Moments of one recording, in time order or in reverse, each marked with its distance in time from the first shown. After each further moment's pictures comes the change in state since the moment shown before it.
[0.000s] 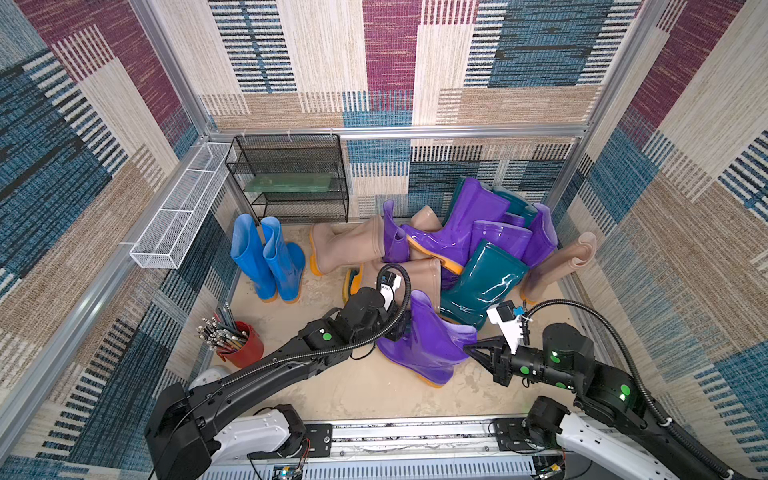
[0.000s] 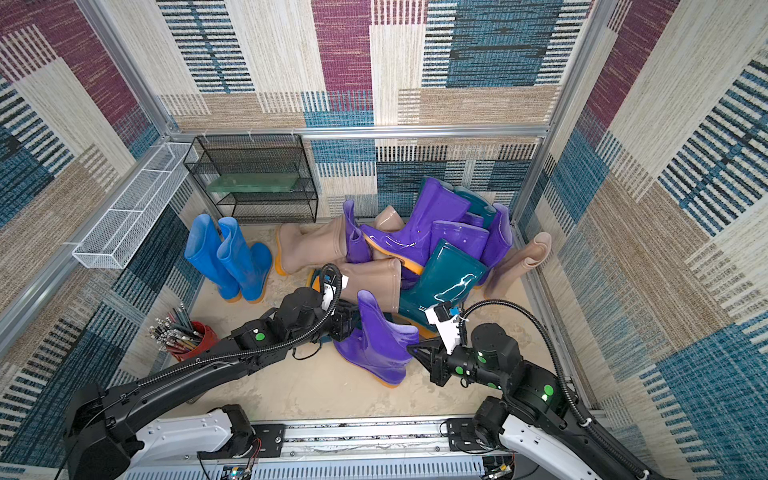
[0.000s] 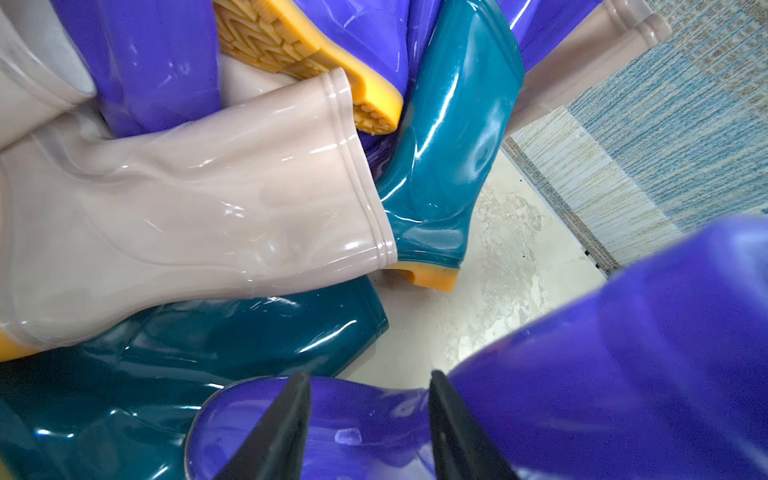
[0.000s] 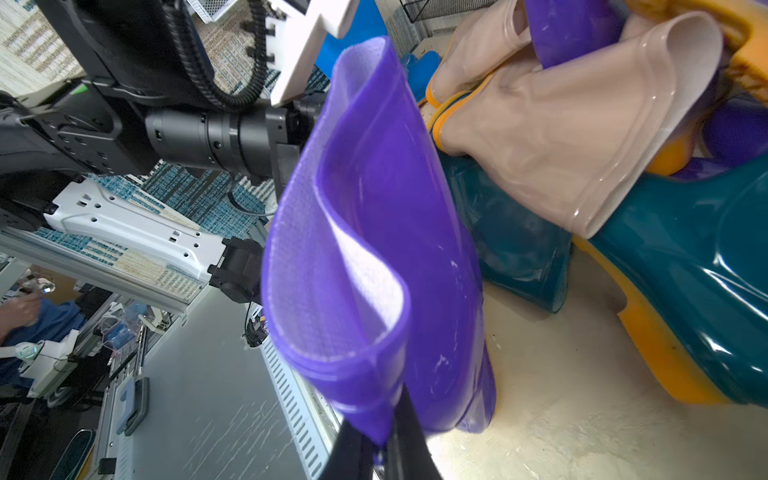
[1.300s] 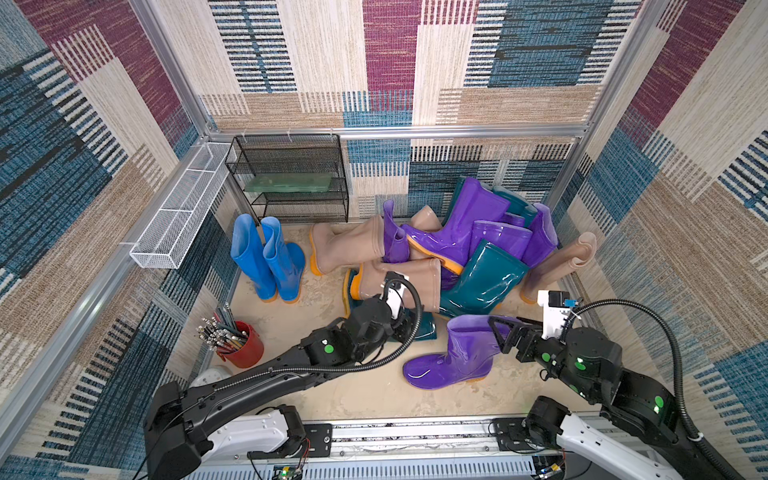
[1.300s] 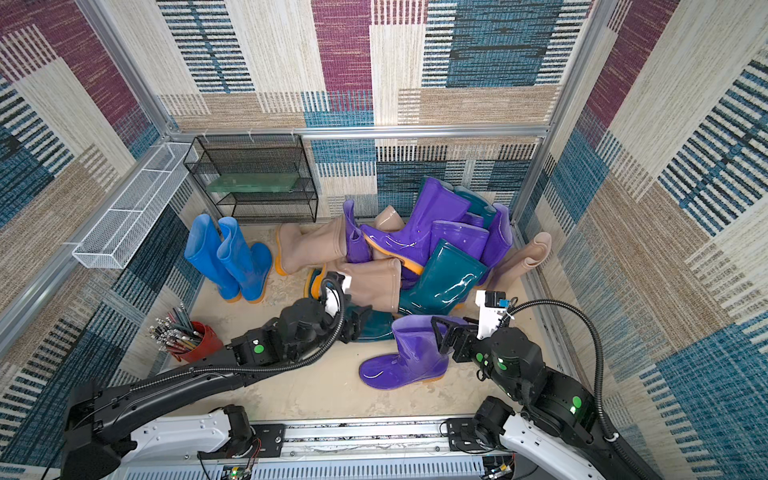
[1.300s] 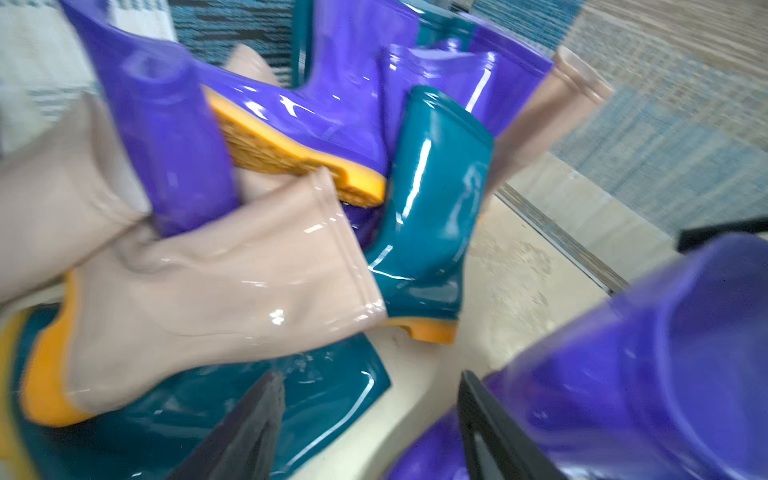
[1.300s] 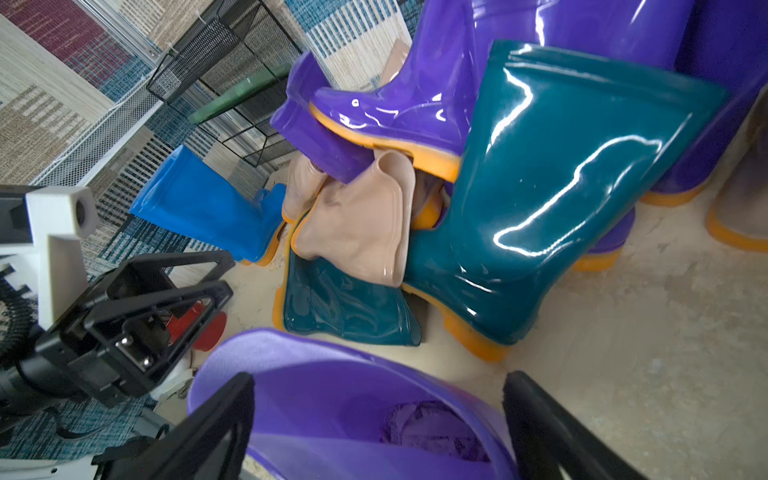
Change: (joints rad) left arm -0.083 -0.056 0.032 0.059 -0.270 0.108; right arm -0.001 -0.009 0.143 -0.153 0.563 0.211
